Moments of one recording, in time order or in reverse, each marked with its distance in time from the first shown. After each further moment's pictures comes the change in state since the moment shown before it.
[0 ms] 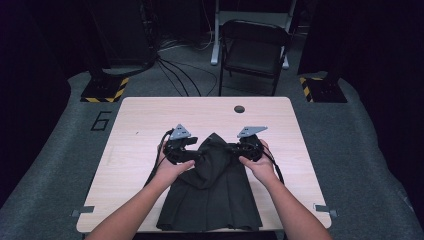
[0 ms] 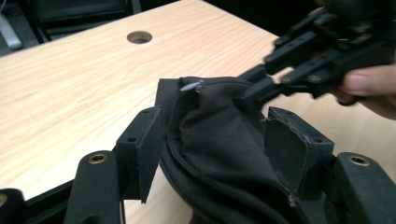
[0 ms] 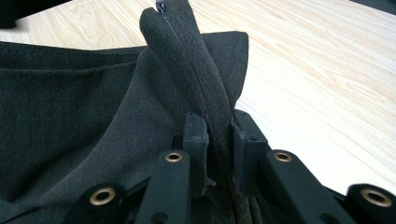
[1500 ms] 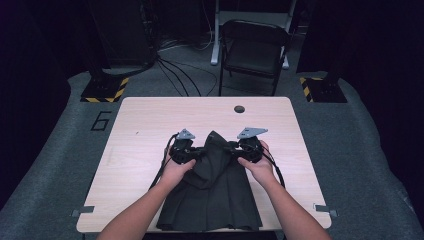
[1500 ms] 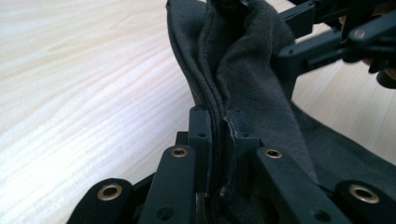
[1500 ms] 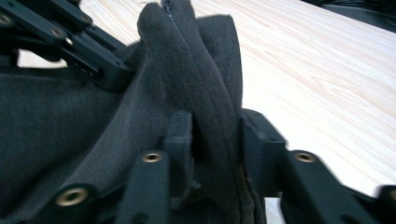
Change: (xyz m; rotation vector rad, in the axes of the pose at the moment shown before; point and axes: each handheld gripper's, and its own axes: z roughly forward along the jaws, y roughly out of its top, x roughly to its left) left arm 0.016 -0.021 0.027 0.073 -0.054 -0.081; right arm 0.007 -0.002 -0.002 -0.038 -0.066 0.001
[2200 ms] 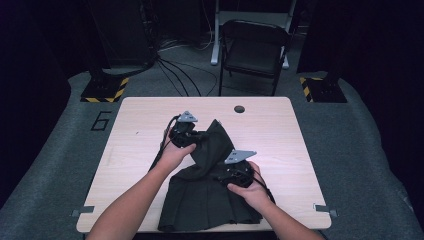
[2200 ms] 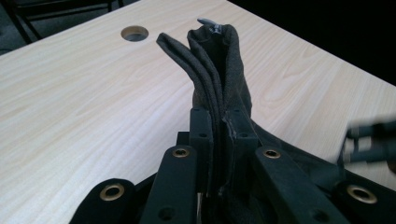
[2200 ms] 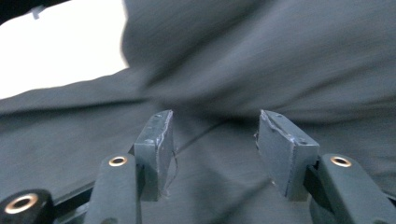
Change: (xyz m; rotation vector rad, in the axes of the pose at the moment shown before) left arm 0.001 0.060 -0.021 0.005 0.001 0.108; right arm 0.085 -0.023 -0.002 0.064 0.137 -0.055
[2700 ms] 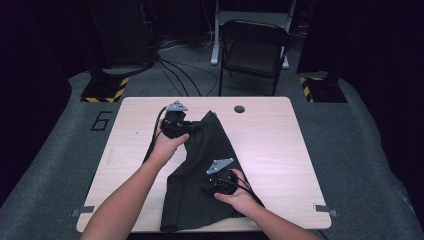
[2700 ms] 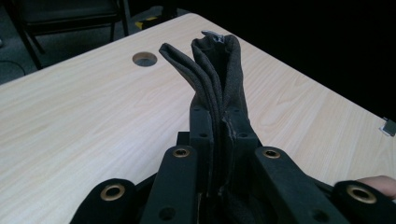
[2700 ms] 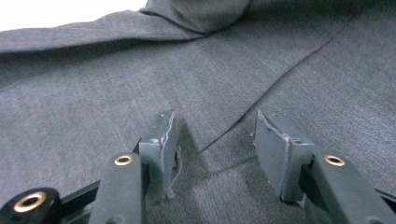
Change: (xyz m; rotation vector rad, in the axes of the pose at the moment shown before) left arm 0.014 0.019 -0.029 -0.078 -0.020 -0.024; right arm 0.014 -0.009 0.049 0.158 0.007 -0.053
